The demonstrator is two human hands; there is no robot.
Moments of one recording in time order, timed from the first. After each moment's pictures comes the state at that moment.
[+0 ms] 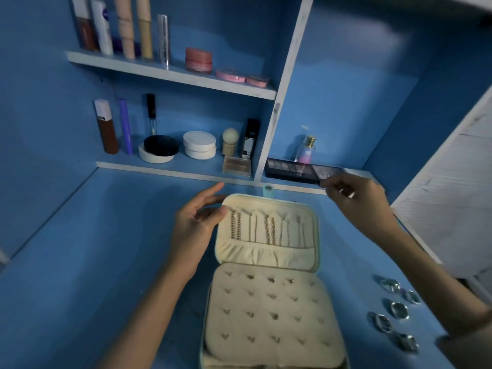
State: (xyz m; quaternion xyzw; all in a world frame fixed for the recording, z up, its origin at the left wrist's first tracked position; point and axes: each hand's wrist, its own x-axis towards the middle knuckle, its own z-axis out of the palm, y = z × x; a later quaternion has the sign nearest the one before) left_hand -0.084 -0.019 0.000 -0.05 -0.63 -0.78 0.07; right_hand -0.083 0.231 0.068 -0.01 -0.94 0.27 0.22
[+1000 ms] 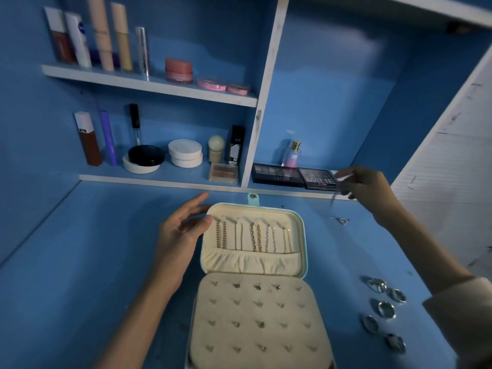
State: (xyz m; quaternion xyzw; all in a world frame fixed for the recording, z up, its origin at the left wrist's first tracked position) left_hand -0.085 -0.019 -0.002 -0.04 -0.64 -0.76 0.06; right_hand -0.121 0.307 0.067 -0.11 -0.88 0.42 0.18
